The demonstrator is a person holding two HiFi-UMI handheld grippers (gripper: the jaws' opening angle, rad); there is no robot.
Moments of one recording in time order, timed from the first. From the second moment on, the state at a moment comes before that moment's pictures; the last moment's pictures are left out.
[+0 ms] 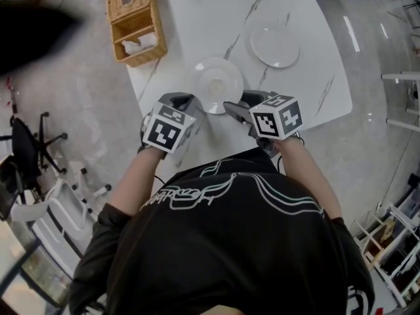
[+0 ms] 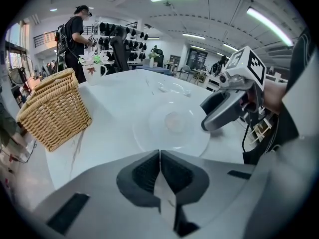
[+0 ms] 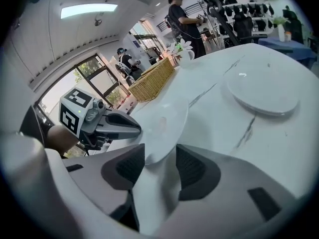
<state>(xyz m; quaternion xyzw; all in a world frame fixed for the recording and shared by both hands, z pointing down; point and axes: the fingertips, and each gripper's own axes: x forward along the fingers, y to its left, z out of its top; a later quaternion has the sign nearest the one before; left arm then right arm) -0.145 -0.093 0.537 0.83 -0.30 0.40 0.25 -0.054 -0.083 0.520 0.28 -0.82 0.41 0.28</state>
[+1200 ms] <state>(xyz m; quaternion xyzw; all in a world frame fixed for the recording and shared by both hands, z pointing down) -0.133 -0.099 0.503 0.85 -0.32 0.34 0.25 -0.012 -0.098 0.488 0.34 -0.71 0.62 -0.01</state>
